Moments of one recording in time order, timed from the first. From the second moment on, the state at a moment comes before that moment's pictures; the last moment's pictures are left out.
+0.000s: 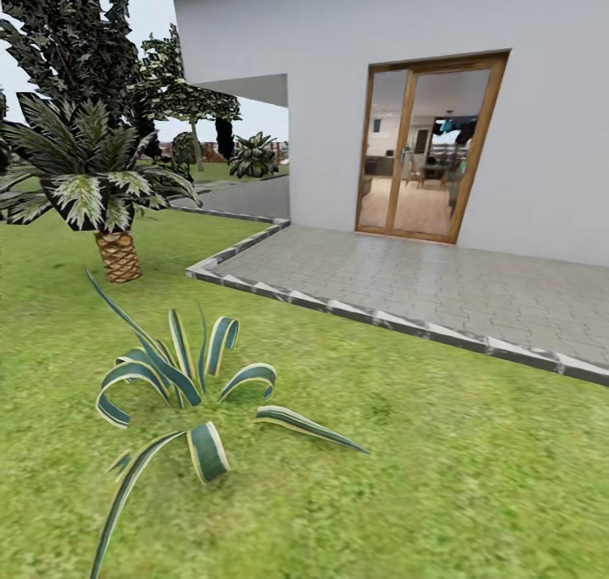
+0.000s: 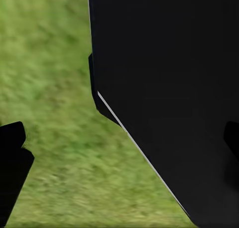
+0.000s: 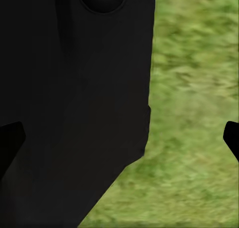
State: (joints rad) left arm 0.09 0.03 0.00 -0.02 0.00 0.00 0.00; right arm -0.05 -0.03 0.00 0.07 0.00 0.00 0.00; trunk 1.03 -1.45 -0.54
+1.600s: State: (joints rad) left arm 0.09 0.03 0.00 -0.02 -0.01 0.00 0.00; right arm -0.05 -0.03 0.00 0.07 0.00 0.00 0.00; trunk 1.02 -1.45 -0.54
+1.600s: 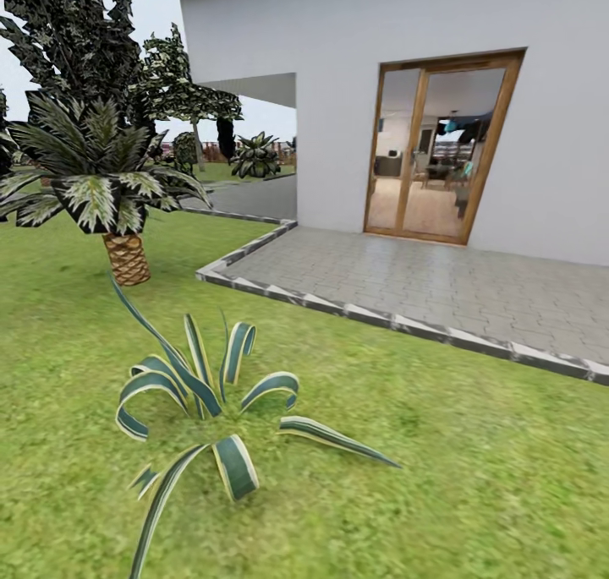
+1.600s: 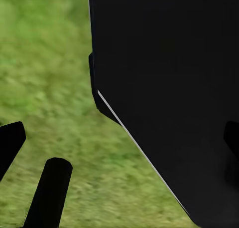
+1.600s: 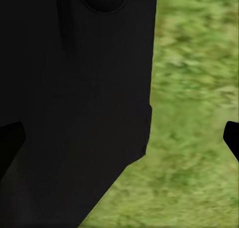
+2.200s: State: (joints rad) left arm 0.09 0.03 0.00 -0.02 -0.01 0.00 0.00; right arm -0.05 -0.03 0.00 0.07 0.00 0.00 0.00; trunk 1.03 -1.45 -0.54
